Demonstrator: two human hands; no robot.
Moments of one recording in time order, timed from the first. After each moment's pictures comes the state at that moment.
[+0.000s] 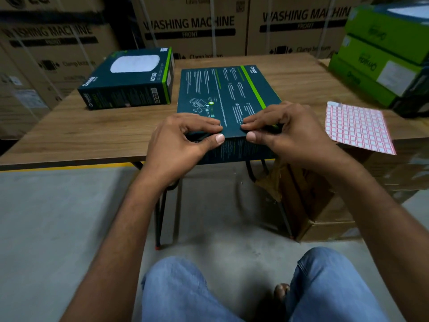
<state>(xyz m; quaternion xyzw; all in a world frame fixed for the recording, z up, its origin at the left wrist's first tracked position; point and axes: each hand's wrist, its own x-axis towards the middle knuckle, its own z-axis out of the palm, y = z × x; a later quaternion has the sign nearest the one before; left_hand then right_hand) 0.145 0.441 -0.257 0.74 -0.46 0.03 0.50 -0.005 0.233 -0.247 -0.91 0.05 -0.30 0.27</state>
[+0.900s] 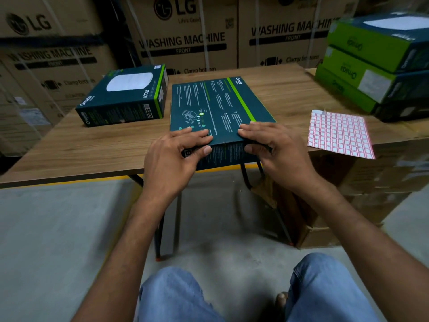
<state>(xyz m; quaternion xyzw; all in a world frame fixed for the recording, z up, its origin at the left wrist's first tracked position) 0.123 0.431 -0.259 0.78 -0.45 0.15 0.40 -0.020 0.224 -0.276 -0.90 0.05 -0.38 0.22</state>
